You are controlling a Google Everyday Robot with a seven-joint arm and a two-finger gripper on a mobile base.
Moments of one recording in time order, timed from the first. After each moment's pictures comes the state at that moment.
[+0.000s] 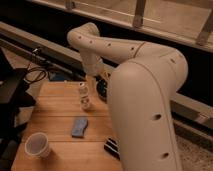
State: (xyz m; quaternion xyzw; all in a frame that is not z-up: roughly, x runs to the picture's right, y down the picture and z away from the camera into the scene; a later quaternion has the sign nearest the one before) arm -0.032 -0.016 0.732 -0.32 0.27 0.38 0.83
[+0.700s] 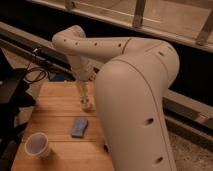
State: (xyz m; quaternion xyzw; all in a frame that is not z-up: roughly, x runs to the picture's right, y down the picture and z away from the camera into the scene) arm -0.066 0.013 0.700 -0.34 0.27 0.32 0.84
